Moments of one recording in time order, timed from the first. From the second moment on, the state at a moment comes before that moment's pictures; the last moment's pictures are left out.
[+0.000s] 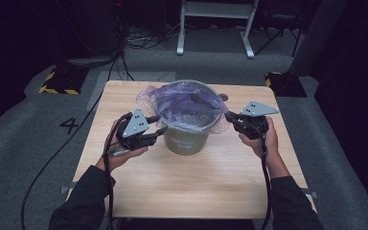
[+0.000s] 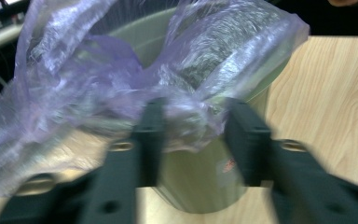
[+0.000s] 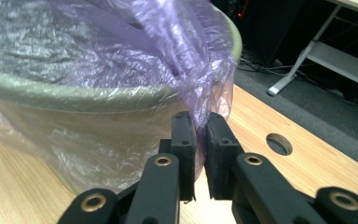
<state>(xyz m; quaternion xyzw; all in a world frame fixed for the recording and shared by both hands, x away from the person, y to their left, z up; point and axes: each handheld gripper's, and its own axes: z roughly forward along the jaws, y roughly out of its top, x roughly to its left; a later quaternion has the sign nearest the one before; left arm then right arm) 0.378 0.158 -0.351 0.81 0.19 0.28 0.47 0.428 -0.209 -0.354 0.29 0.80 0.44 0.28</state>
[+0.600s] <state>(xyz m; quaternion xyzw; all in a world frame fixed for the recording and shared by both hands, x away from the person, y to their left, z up) 0.376 0.154 -0.377 0.84 0.16 0.25 0.46 0.409 -0.215 -0.339 0.28 0.79 0.47 0.29</state>
